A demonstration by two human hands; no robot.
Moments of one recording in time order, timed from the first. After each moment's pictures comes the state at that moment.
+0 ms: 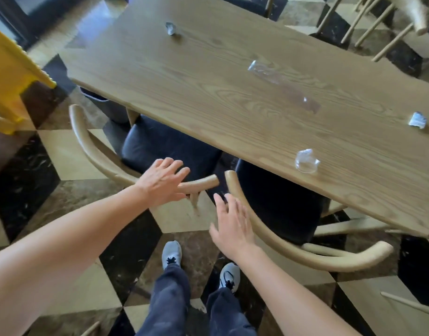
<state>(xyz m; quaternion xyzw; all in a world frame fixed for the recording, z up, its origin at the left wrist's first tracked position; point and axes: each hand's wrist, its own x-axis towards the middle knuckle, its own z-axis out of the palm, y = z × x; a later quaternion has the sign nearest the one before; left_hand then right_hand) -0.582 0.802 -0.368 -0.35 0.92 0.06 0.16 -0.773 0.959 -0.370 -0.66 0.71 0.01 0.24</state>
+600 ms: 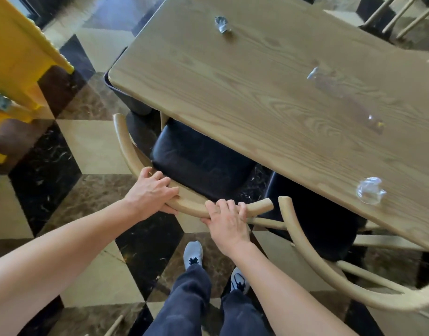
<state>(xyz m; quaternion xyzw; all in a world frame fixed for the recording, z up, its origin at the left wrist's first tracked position) -0.441 0.724 -0.392 -0.35 0.89 0.09 0.27 -0.650 0.849 -0.418 -0.70 0.68 0.05 0.21</state>
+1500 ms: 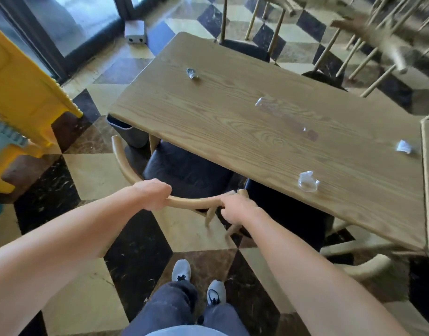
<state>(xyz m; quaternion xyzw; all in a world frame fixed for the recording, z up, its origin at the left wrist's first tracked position) -0.530 0.789 -0.277 -0.47 0.81 0.17 0.31 -0.763 0.871 -0.301 -0.62 0.69 0.16 0.32</state>
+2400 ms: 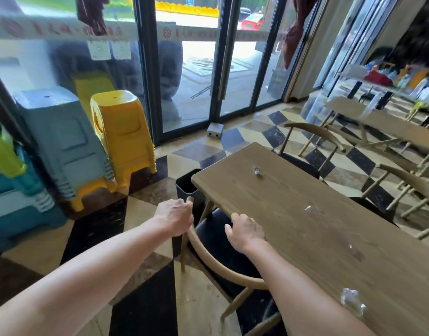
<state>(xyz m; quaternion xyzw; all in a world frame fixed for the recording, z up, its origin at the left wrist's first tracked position) -0.418 0.821 -0.159 -0.67 0.74 0.05 0.00 -0.633 0.818 -0.168 -0.75 0.64 0.01 0.15</state>
